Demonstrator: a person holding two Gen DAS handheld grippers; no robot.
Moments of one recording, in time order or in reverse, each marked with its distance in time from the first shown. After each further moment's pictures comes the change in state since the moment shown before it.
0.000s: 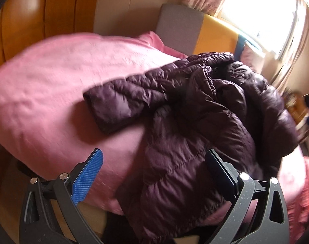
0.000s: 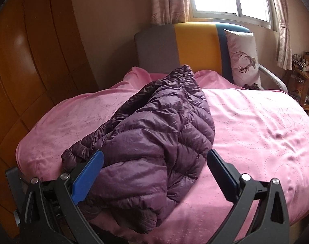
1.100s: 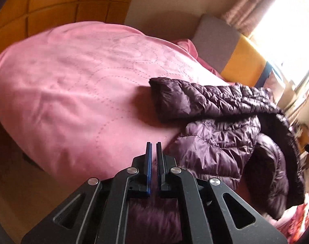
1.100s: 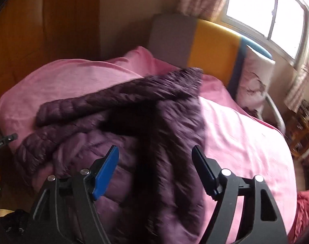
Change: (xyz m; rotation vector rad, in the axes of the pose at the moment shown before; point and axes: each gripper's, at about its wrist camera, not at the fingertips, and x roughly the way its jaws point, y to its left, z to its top) left arm -0.024 0.122 0.027 -0.183 -0.028 0.101; right arm 0.070 0.009 0.050 -0.356 0.136 -0.043
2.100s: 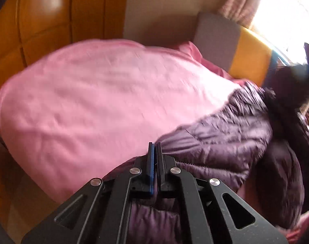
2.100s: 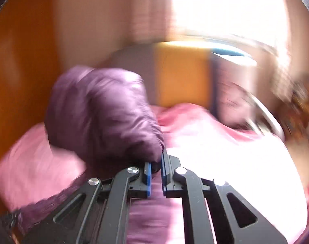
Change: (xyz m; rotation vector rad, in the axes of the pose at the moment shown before) left arm 0.031 -0.032 0.058 0.148 -0.064 0.148; right arm 0.006 -0.182 0.106 0.417 -0.184 -0.141
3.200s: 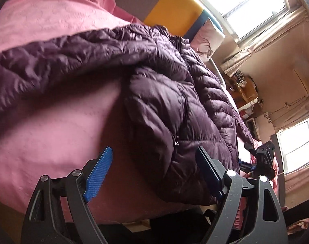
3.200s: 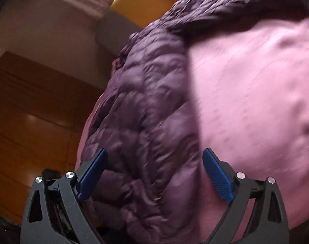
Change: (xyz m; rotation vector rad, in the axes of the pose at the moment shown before) left arm 0.001 -0.136 -0.070 0.038 0.391 -0.655; right arm -0.055 -0.104 -0.283 0.567 0.381 0.534
